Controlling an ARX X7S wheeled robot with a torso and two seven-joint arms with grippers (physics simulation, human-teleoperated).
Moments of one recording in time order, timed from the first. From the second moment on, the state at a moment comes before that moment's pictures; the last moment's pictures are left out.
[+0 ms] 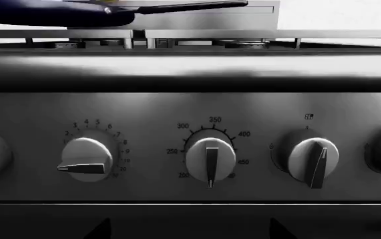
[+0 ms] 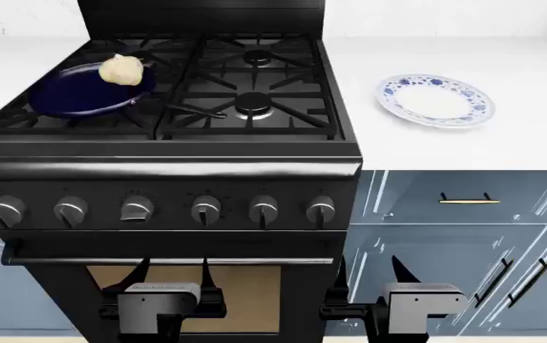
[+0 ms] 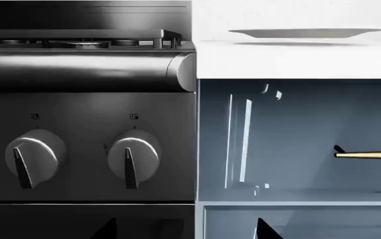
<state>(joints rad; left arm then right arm) 0.00 0.00 0.00 0.00 0.00 0.00 0.00 0.00 0.00 0.00 0.00 0.00 0.00 0.00</state>
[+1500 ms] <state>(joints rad) -0.35 -0.34 -0.13 0.88 -0.26 -0.63 -0.01 0.41 0.23 0.09 -0.81 0.31 0.71 0.10</state>
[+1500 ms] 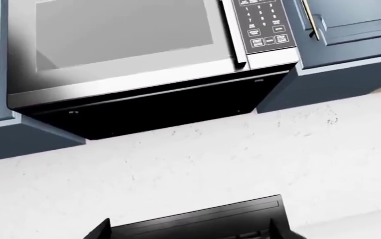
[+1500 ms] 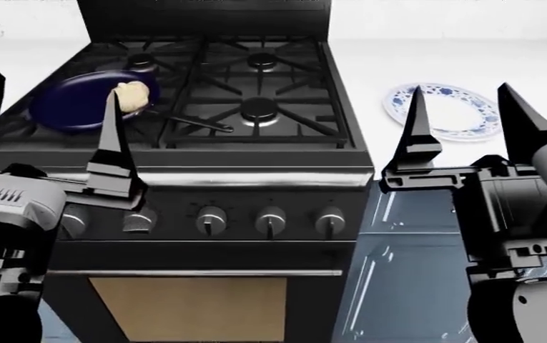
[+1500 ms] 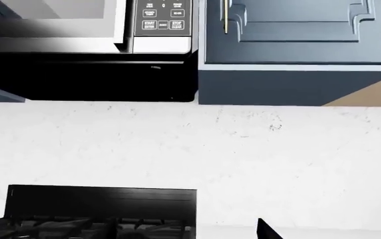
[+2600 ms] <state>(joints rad) -0.31 -0.36 -0.15 0.91 -0.28 -0.63 -0.05 0.44 0.26 0.04 -0.79 0.34 0.67 0.10</state>
